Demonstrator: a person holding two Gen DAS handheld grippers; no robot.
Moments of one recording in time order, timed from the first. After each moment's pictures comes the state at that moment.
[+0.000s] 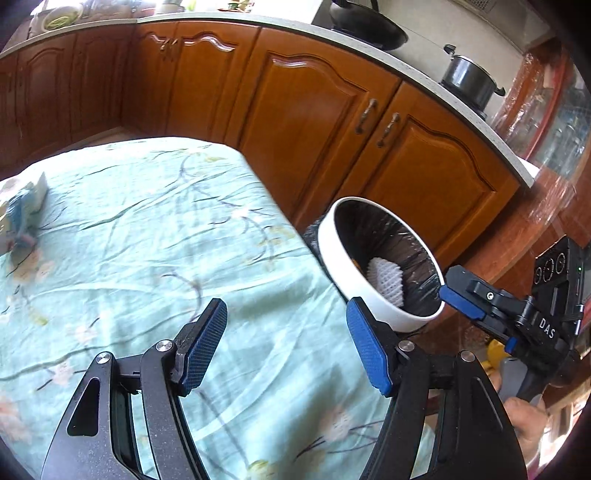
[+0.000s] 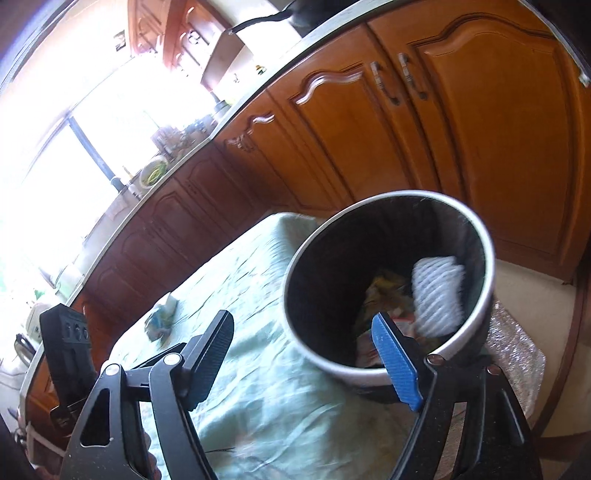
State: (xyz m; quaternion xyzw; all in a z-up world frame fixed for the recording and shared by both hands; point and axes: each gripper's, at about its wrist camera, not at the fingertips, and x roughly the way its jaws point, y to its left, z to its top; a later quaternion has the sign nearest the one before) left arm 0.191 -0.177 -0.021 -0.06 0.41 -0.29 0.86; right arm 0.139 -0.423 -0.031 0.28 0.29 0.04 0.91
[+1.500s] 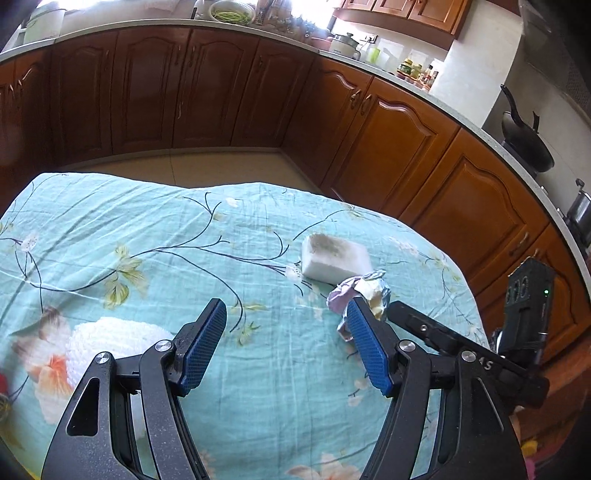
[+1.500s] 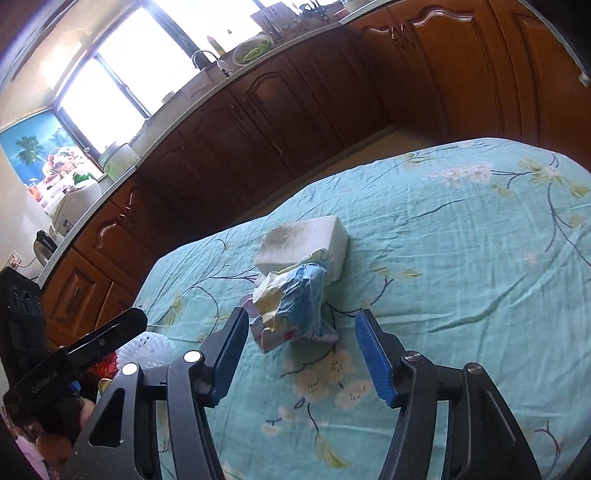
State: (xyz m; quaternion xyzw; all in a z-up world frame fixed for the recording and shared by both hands) left arm 0.277 0.121 -0.002 -0.15 0.39 -0.05 0.91; right arm 0.358 -0.116 -0.052 0.17 0.40 0.25 0.86
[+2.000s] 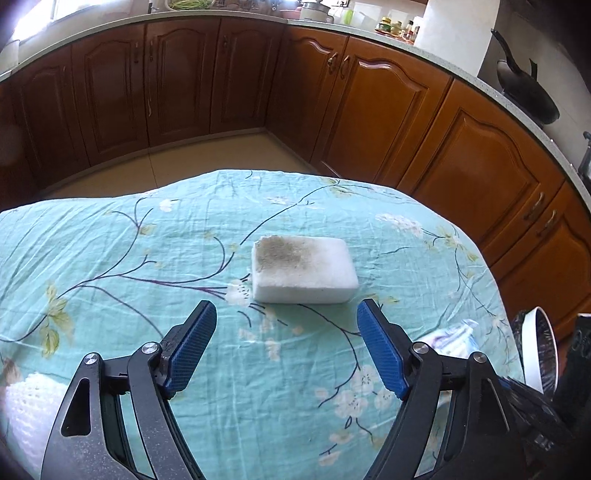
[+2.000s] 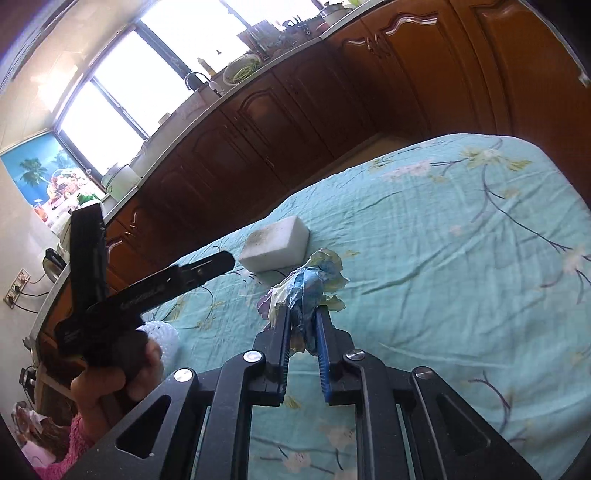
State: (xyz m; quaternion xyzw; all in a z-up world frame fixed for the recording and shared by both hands) left arm 0.349 0.045 -0.029 -0.07 0.43 -0.07 0.90; right arm 0.301 -0.193 -0.046 0.21 0.38 0.24 0.87
